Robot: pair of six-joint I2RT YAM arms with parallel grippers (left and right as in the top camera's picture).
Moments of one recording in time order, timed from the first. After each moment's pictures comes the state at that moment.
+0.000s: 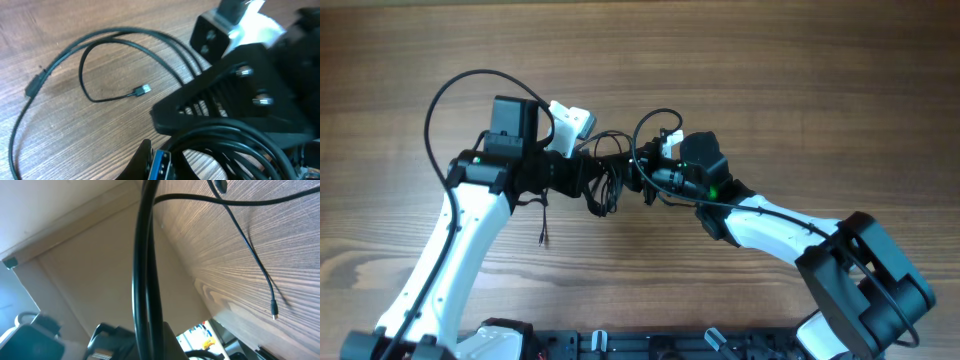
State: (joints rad) left arm -0.18 1.37 1.02 -0.77 0.53 0.11; right arm 0.63 1.71 0.72 0.74 -0.59 1.88
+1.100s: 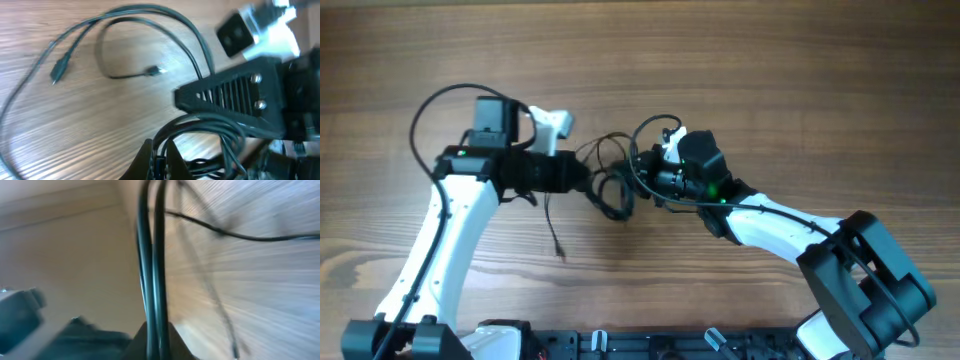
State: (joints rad) left arm -0.06 1.40 1.02 -0.83 0.61 0.00; right arm 0.62 1.71 0.72 0.53 -0.54 1.51
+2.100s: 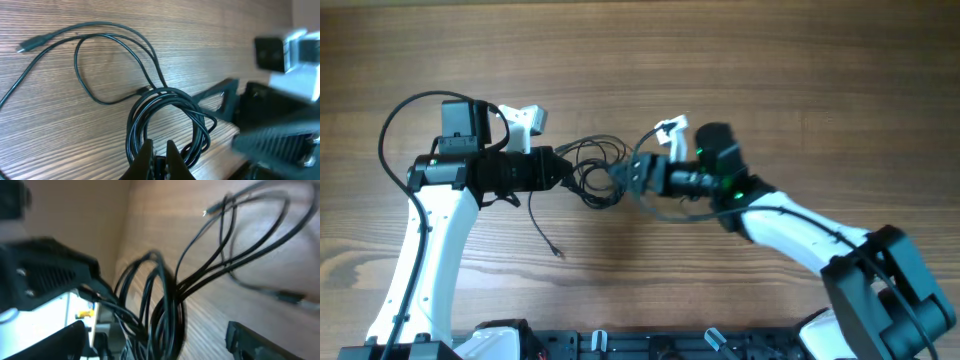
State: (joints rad) left arm 0.05 1.35 1.02 -0.85 0.66 -0.02; right arm 0.58 1.63 0.72 0.39 -0.70 0.89
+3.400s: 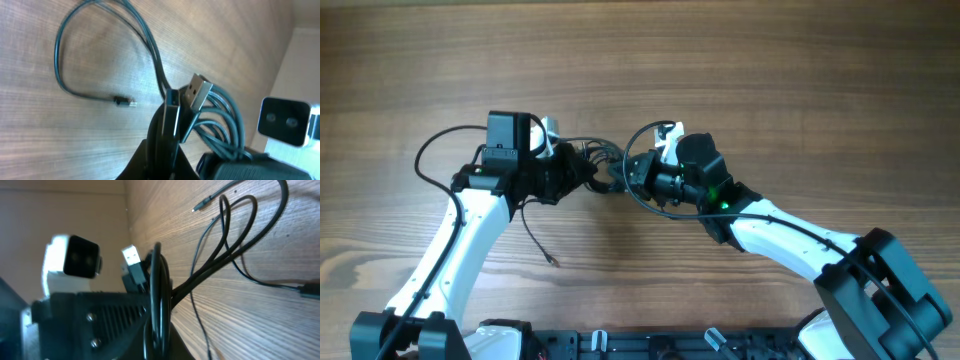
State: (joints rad) left arm -0.11 1.39 0.86 -0.53 0.57 -0.67; right arm 0.65 1.63 0.72 0.48 -0.52 1.28
